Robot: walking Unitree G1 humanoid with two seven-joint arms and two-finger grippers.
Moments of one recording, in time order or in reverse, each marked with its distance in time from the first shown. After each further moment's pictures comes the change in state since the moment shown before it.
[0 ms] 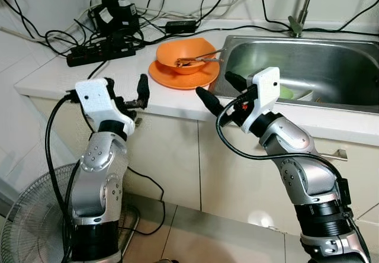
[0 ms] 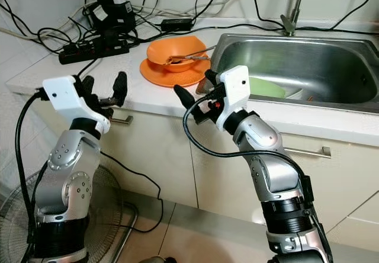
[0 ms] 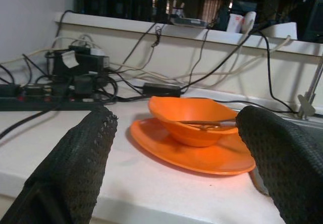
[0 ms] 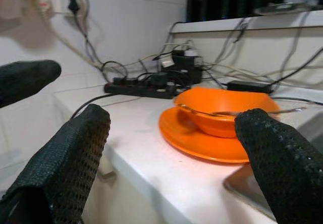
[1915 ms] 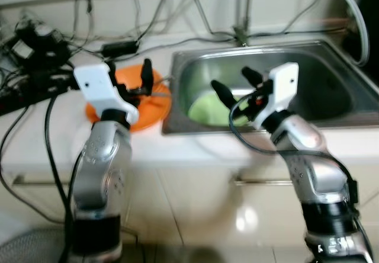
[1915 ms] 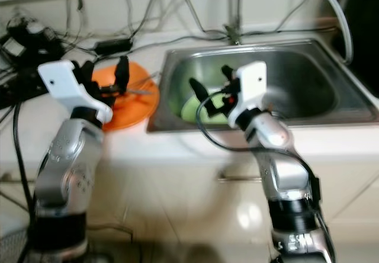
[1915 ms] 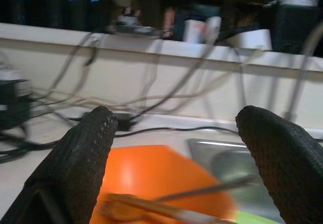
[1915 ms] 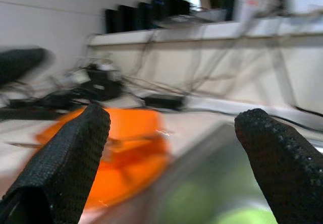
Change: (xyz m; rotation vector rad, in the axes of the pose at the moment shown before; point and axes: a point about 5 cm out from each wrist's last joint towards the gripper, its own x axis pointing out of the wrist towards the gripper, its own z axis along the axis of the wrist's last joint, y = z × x) left arm 0.004 0.004 0.020 0.020 -0.069 0.053; right arm 0.004 0.007 0.004 -0.001 -0.031 0.013
